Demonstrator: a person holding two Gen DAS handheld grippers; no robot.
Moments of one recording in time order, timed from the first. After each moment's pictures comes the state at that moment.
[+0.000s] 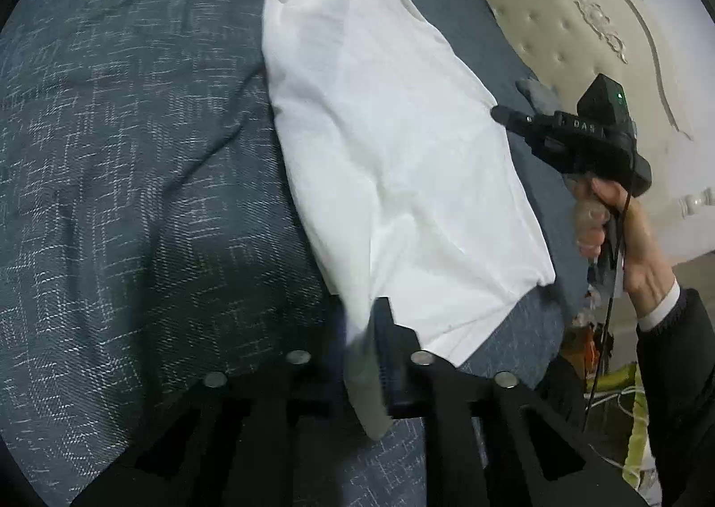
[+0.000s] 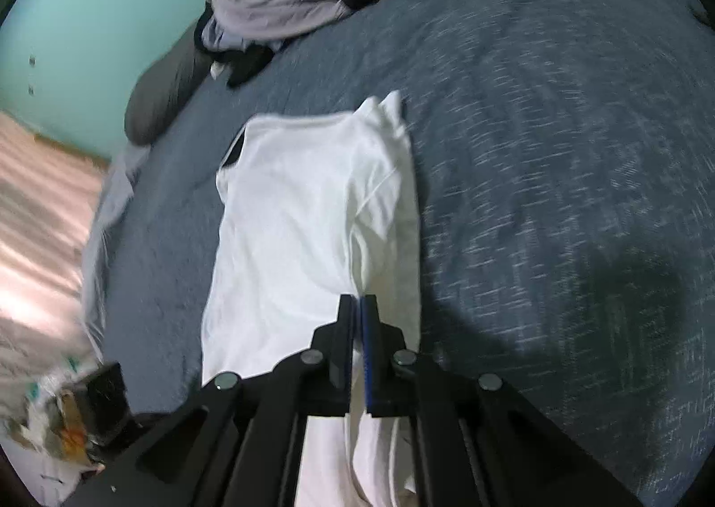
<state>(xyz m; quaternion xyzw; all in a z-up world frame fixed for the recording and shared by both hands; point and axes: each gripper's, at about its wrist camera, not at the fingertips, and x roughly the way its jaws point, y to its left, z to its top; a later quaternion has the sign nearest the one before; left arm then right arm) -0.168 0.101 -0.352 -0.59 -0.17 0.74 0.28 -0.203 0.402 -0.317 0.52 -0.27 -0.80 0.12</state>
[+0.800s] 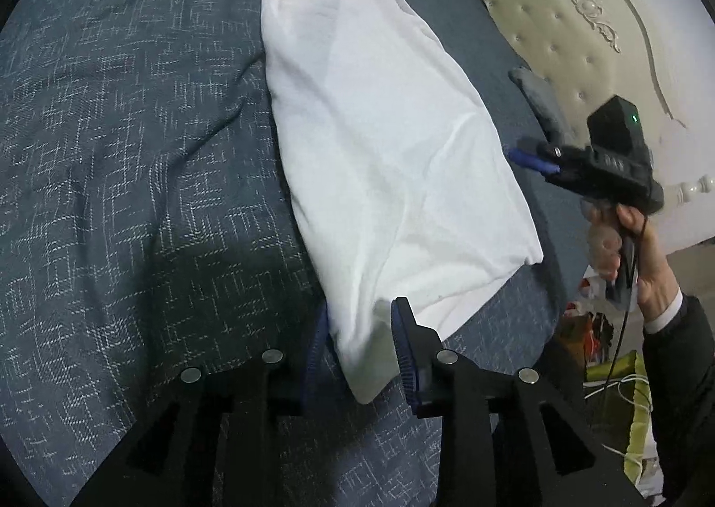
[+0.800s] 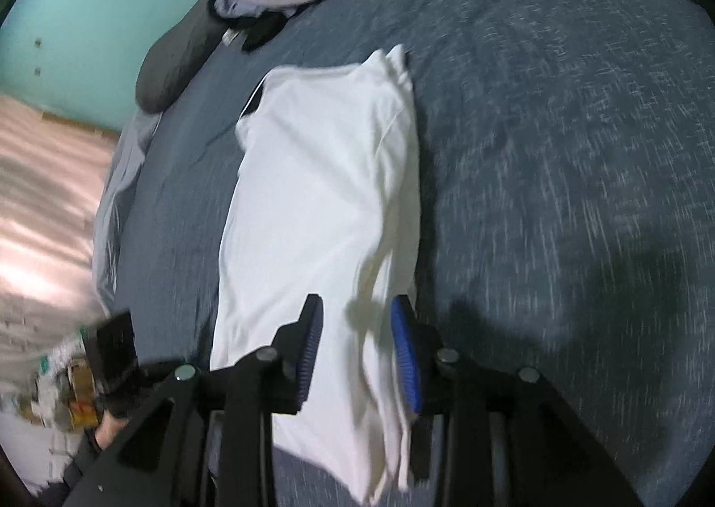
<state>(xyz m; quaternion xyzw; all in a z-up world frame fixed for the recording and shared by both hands) -0.150 0.094 -0.348 -0.59 -0.17 0.74 0.29 -0.152 0.395 -0.310 0.56 -0.25 -0.78 0.16</state>
